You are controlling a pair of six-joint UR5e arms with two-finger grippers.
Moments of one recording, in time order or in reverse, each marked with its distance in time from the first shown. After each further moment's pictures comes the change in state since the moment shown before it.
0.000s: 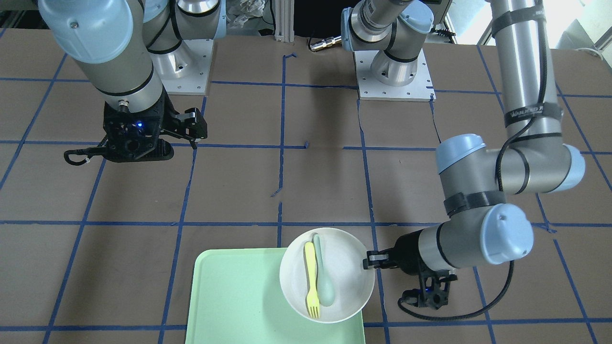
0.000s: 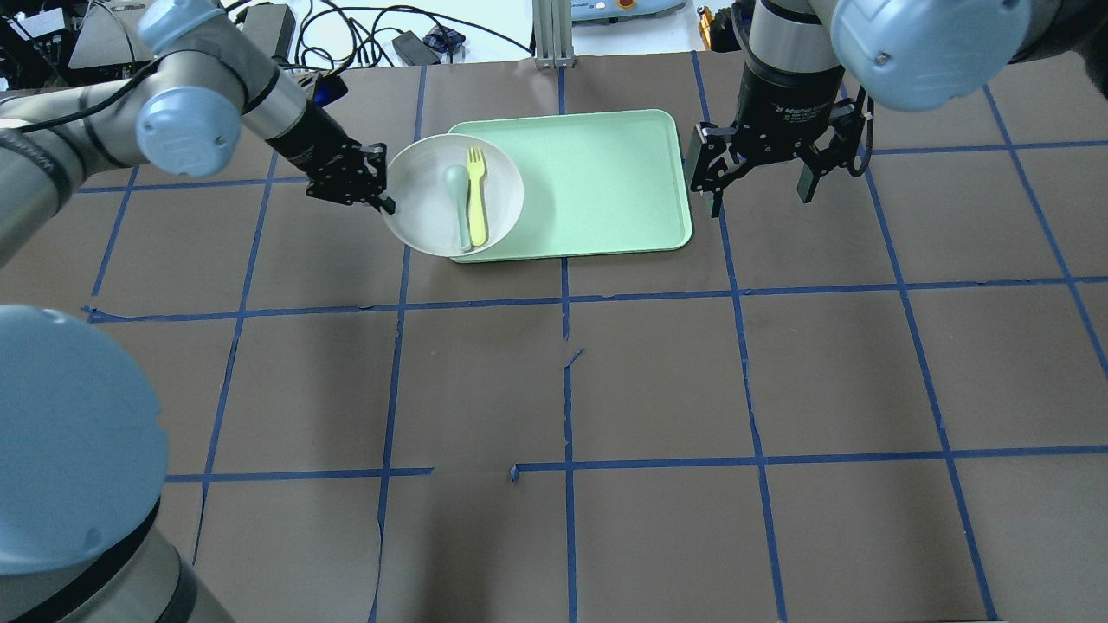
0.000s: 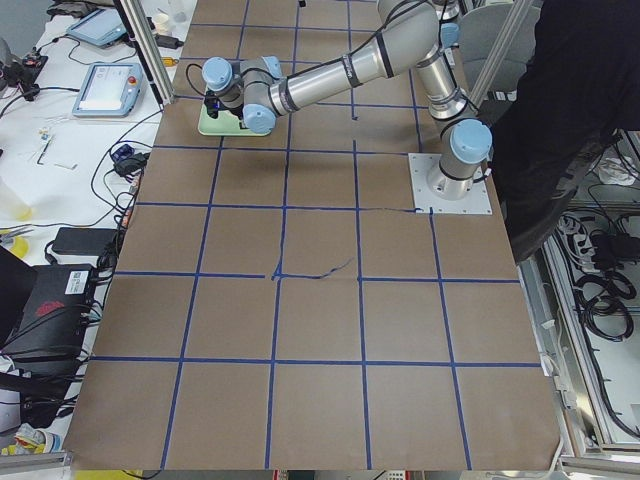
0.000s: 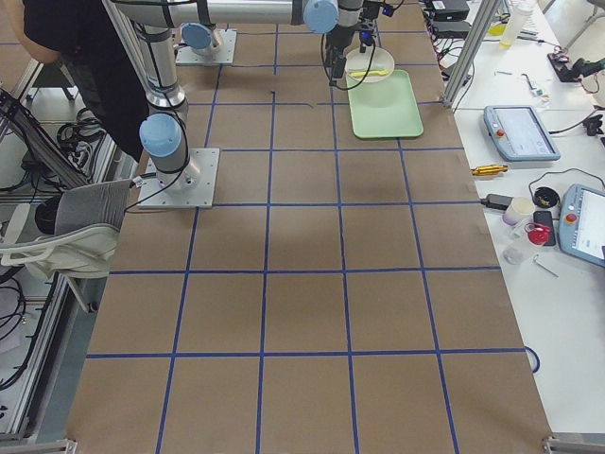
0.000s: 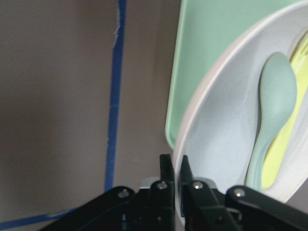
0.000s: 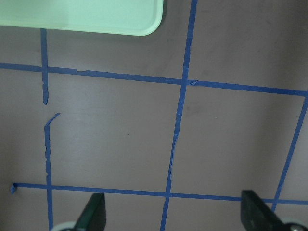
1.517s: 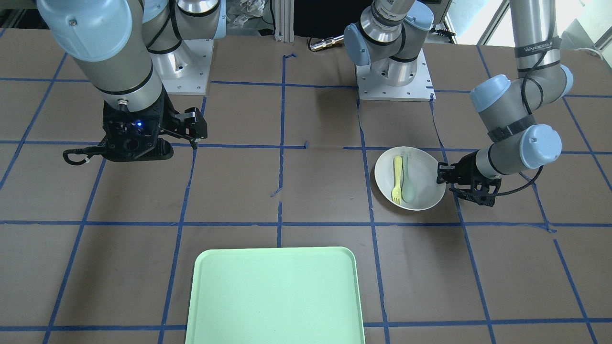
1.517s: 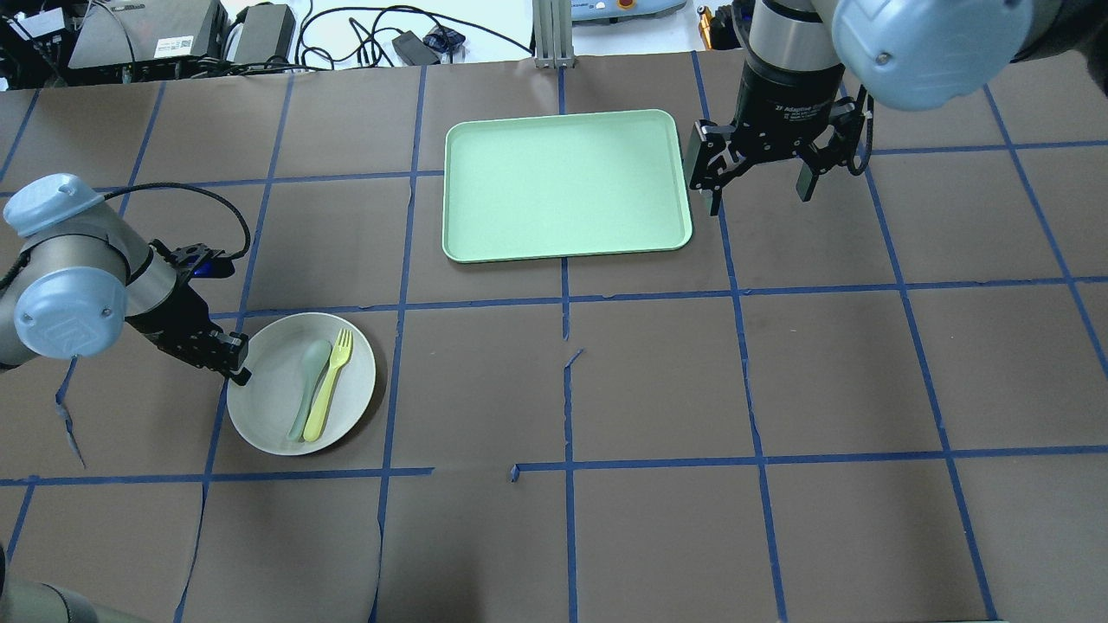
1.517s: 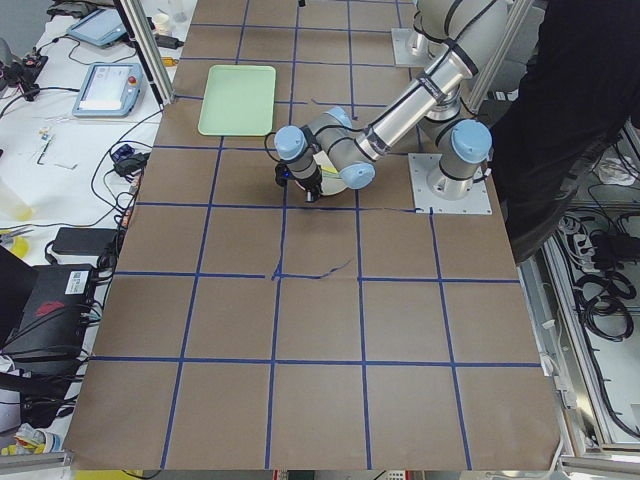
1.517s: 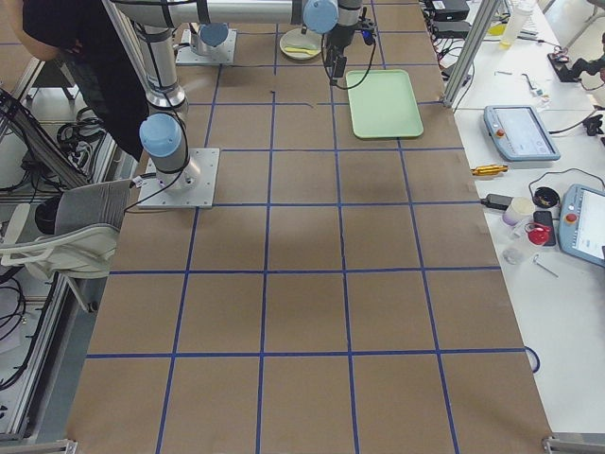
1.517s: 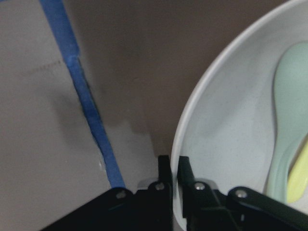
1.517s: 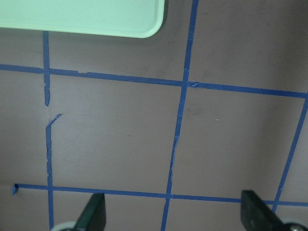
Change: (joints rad) left arm 0.414 0.359 -0.652 0.129 0.409 0.655; right arm 0.000 -0.001 -0.002 -0.005 0.002 -0.005
